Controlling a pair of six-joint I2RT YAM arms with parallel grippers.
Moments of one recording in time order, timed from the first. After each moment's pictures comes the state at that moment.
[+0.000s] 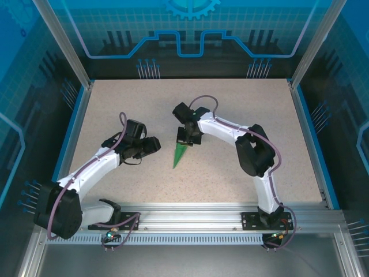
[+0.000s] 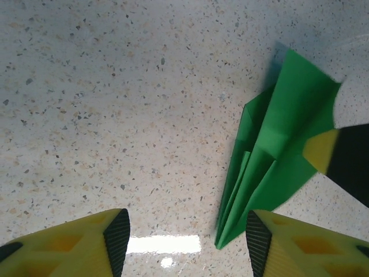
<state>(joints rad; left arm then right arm) -0.33 1.23 0.78 -0.53 0.12 -0.74 0.73 2.06 1.67 -0.90 -0.07 0.82</state>
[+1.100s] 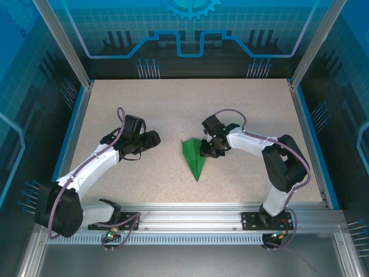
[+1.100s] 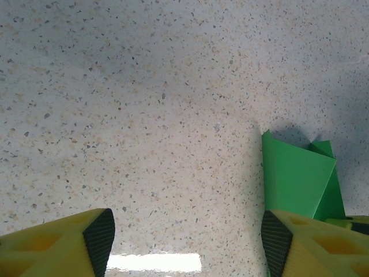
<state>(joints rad) -0.32 1.24 0.85 -0.54 0.07 -0.74 0.58 1.72 1.09 -0.63 -0.16 0.59</state>
